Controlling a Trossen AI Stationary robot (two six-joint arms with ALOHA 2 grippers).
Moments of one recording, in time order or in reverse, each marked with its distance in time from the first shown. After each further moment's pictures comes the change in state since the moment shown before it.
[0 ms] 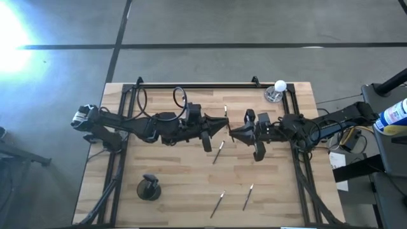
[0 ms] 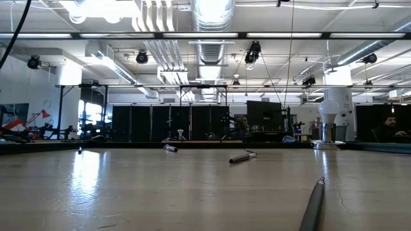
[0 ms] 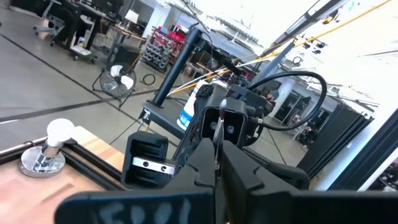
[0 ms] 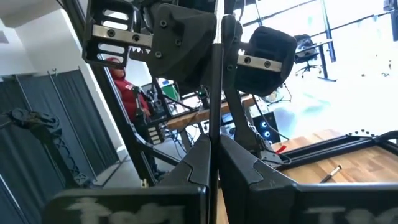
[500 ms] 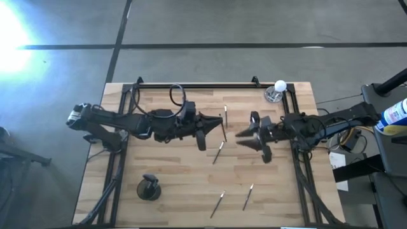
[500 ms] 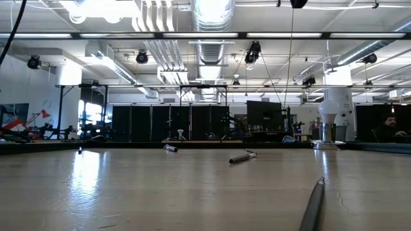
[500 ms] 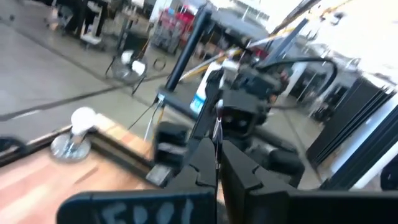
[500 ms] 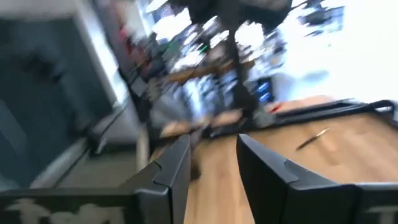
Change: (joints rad) left arm 0.006 -0.066 0.011 -0.190 0.005 0.017; right arm -0.003 -0.122 0.000 -0.328 -0.123 -0.061
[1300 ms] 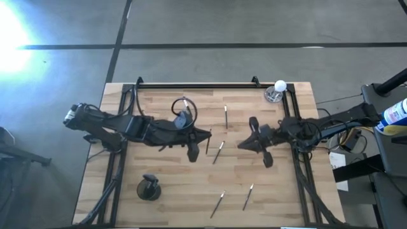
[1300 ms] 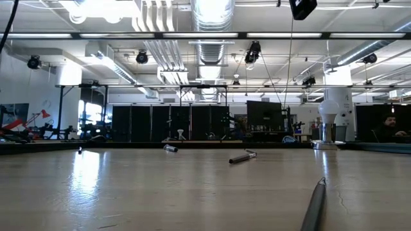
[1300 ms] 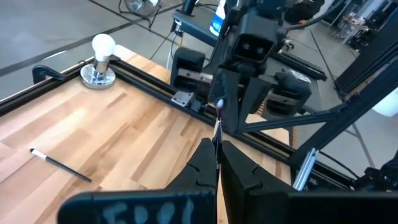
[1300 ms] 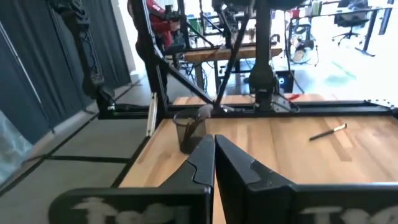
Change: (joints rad) left arm -0.074 -0.037 0.041 -0.434 0.008 -0.088; right arm -0.010 -0.027 -0.134 0.074 -0.094 -0.118
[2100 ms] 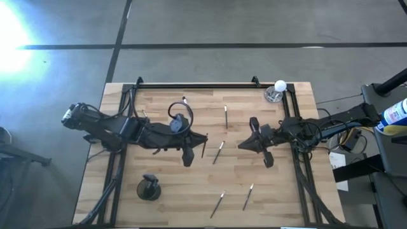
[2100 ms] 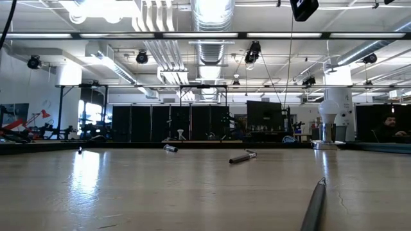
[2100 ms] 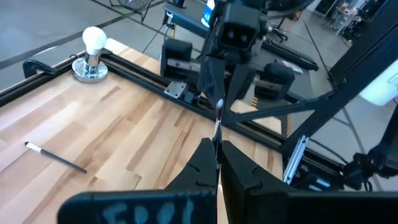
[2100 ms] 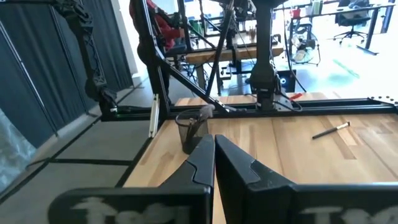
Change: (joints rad) left arm -0.046 -0.027 0.000 -0.048 0.001 -0.009; right arm 0.000 -0.008 -0.015 0.017 0.001 0.015
